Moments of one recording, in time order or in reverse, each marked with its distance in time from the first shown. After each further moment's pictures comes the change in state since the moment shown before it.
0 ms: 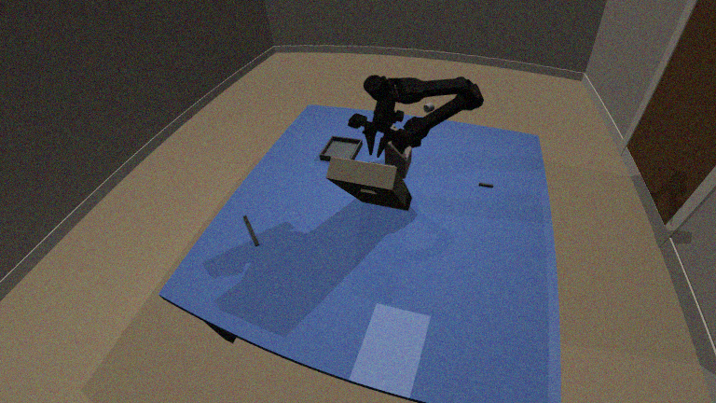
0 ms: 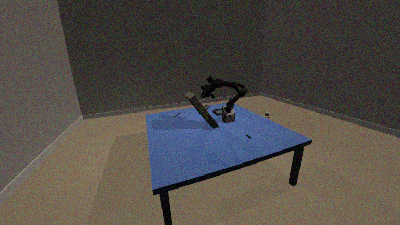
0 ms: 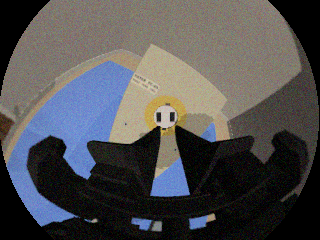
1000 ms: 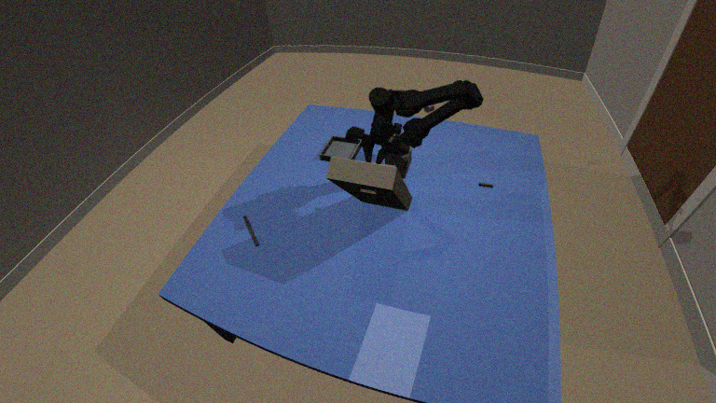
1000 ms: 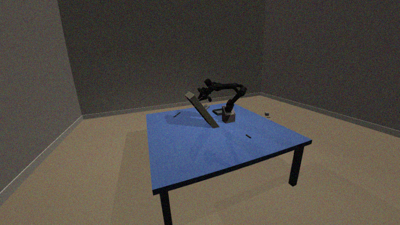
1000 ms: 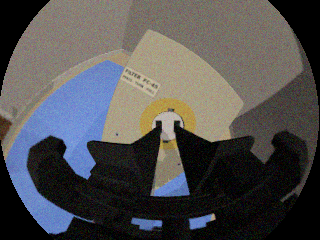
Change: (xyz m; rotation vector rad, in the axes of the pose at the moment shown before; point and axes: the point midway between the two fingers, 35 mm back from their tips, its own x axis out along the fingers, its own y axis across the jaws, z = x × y) arm 0.040 0.002 0.001 0.003 -0.008 0.003
